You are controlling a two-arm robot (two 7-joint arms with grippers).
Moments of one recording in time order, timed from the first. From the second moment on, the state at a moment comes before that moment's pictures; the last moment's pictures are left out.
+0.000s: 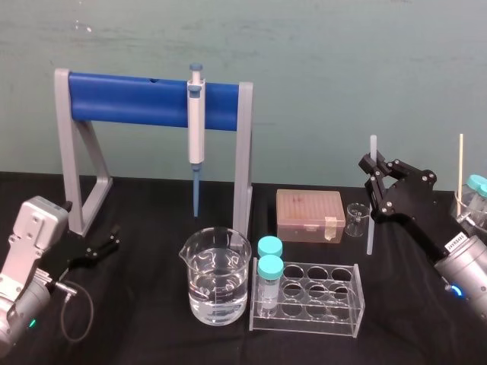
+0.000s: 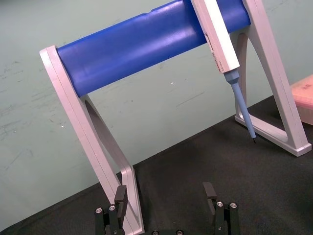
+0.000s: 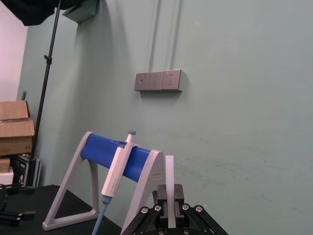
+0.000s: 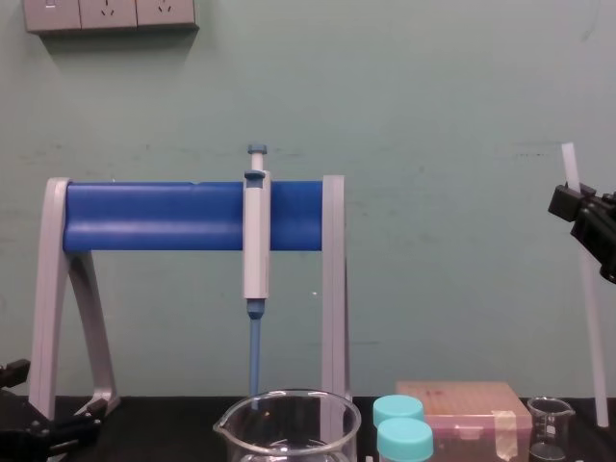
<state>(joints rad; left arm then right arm) -0.20 0.60 0.45 -1.41 -0.25 -0.12 0.03 0.18 0.38 -0.18 -1.44 0.41 -0.46 0.52</state>
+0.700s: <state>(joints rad) -0.20 0.60 0.45 -1.41 -0.25 -0.12 0.03 0.20 0.39 -0.22 -1.41 0.43 -0.43 0.61</state>
